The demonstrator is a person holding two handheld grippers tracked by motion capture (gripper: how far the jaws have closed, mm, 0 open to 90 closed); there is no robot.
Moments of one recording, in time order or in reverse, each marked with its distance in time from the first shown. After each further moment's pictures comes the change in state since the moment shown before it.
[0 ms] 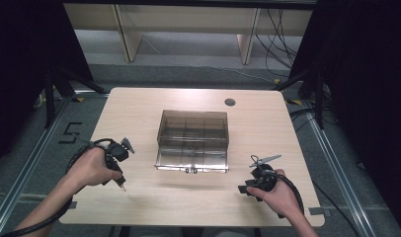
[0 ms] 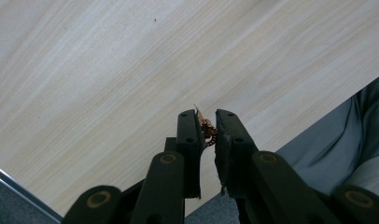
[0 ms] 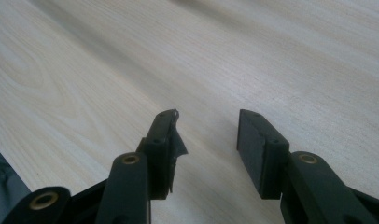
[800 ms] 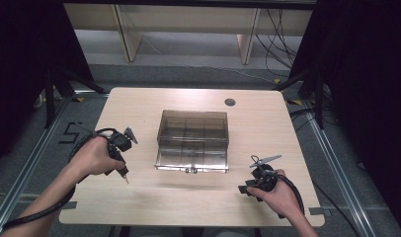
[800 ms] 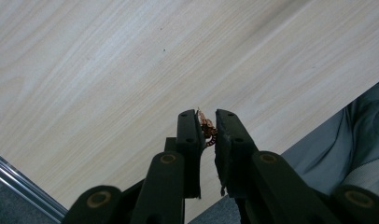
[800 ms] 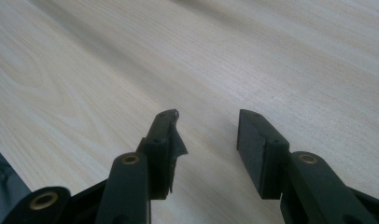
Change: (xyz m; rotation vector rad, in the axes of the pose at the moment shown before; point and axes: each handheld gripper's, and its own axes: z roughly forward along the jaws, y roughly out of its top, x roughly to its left) left arm 0.001 0.020 -0.019 -0.011 0.007 0.016; right arm 0.000 -0.001 0.000 0.003 0.001 0.001
